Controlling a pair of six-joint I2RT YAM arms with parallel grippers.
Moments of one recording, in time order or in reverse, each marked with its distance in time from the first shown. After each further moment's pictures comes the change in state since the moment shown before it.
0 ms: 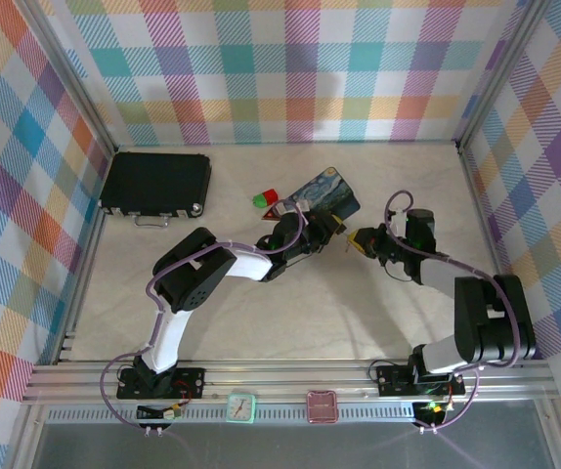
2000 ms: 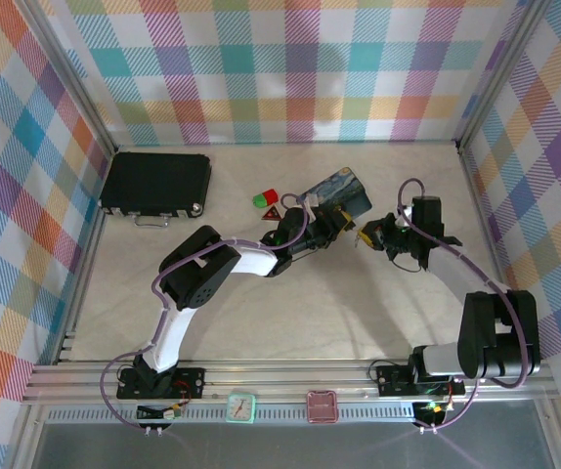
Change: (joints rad) left arm 0.000 0.049 0.084 0.010 0.077 0.031; right arm -0.027 -0.056 0.151 -0.339 0.081 0.158
